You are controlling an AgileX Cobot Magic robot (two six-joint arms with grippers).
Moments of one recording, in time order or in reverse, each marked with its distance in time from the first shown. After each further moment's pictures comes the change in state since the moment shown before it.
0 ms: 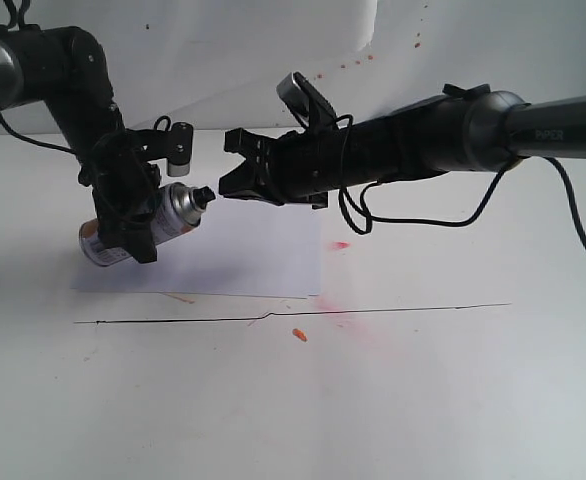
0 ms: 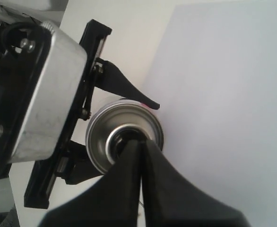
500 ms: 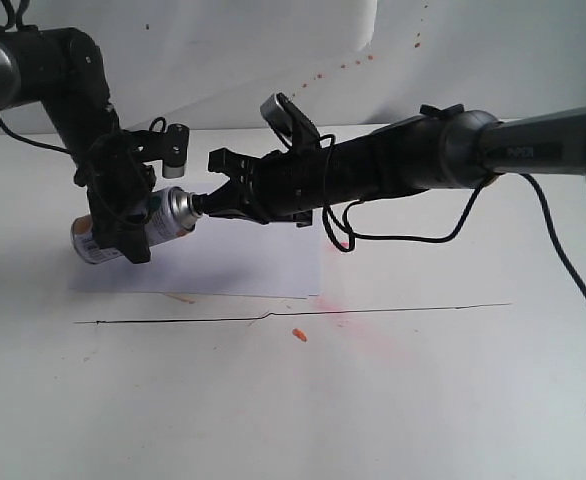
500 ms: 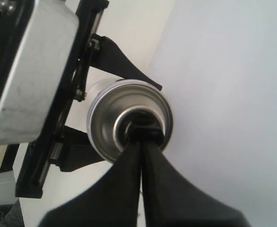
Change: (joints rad) left arm 0.006 0.000 0.000 0.019 0.000 -0.002; right arm 0.043 0.041 -0.002 0.041 0.000 -0.020
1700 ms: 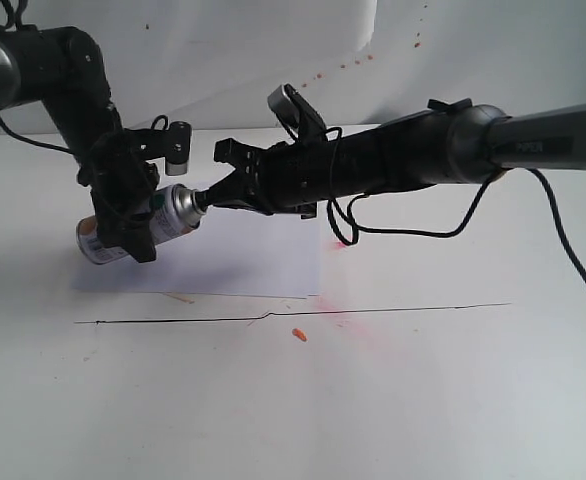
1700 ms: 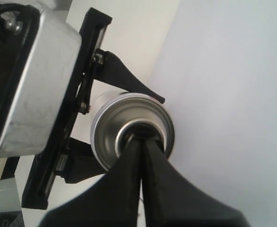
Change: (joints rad) left arm 0.001 0.000 0.000 -0.024 -0.004 0.000; right arm -0.017 -0.007 0.000 0.027 0.000 -0.023
